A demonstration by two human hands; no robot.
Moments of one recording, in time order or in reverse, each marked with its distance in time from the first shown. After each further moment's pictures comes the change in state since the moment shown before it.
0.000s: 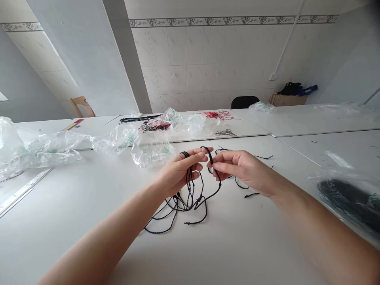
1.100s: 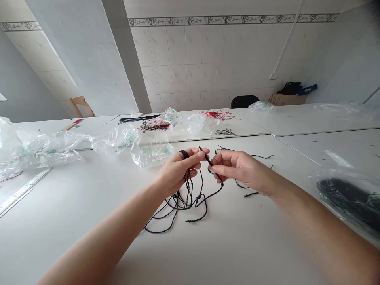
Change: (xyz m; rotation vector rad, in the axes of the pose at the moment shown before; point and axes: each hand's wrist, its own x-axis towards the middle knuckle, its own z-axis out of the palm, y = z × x) left_hand 0.000 -0.001 0.001 0.038 0.006 0.085; right_hand 0.000 0.001 0.000 -0.071 -0.019 -0.005
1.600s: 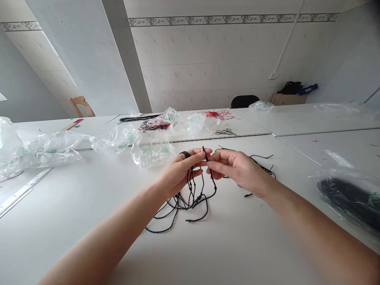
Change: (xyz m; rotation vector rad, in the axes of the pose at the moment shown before) left_hand -0.002 -0.002 0.001 -0.014 0.000 -0.058; right_hand 0.005 0.001 0.011 0.097 0.097 -0.007
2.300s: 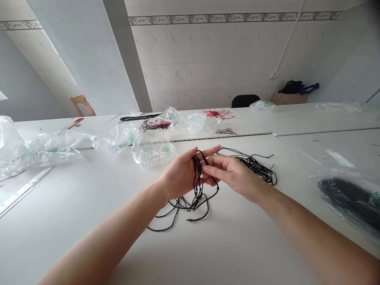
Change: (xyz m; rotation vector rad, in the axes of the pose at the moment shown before) left_hand 0.005 -0.003 -0.001 -0.245 -0.299 -0.164; right_hand 0.003 0.012 0.016 0.080 -0.088 -0.022
